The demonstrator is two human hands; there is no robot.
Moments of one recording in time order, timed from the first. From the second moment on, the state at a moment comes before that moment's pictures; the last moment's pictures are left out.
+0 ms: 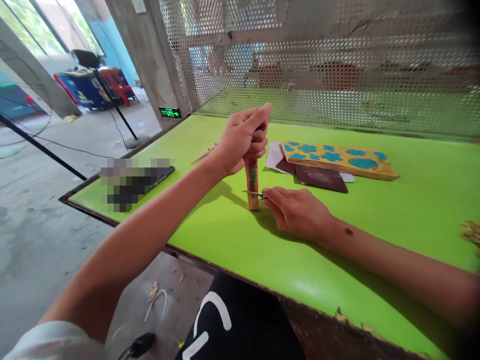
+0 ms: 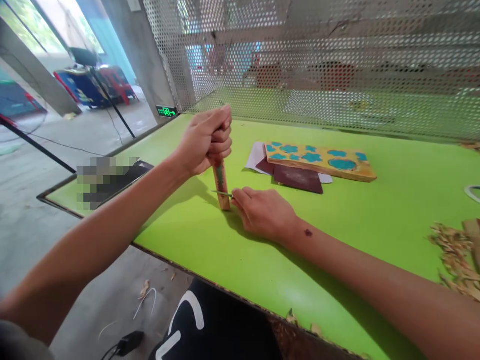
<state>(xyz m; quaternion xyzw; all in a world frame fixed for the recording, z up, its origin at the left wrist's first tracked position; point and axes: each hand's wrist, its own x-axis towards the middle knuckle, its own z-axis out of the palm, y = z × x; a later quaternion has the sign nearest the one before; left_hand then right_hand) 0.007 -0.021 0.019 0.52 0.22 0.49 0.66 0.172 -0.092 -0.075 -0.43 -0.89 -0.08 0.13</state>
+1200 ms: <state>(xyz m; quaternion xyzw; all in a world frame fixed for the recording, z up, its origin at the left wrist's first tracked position) 0.020 -0.013 0.017 0.56 0.23 0.46 0.65 0.173 -0.102 -0.067 -0.45 -0.89 -0.06 0.05</state>
